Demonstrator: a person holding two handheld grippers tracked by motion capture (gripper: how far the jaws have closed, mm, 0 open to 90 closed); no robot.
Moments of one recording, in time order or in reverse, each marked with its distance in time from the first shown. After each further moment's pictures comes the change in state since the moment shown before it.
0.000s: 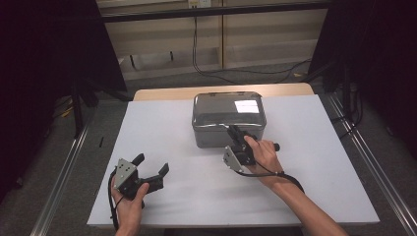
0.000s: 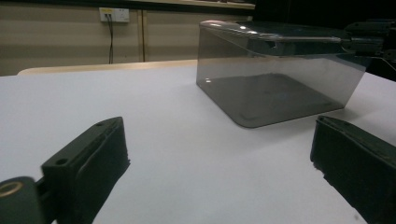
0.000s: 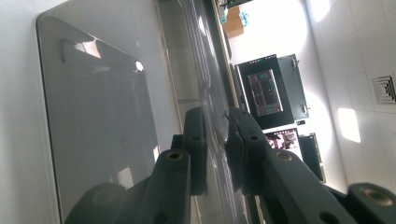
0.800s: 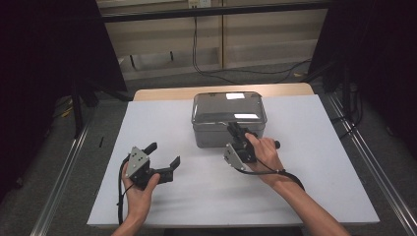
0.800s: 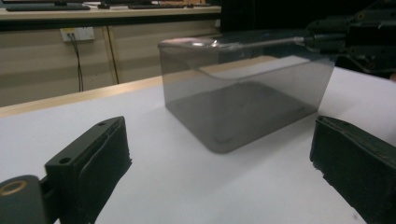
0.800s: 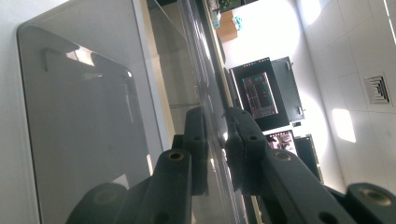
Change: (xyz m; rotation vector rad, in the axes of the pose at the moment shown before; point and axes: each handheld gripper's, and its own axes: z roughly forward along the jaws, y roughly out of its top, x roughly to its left) left arm -0.014 0.024 0.032 -0.027 -0.135 0.097; right arm -0.009 0.000 0.000 -0.020 -0.025 0.023
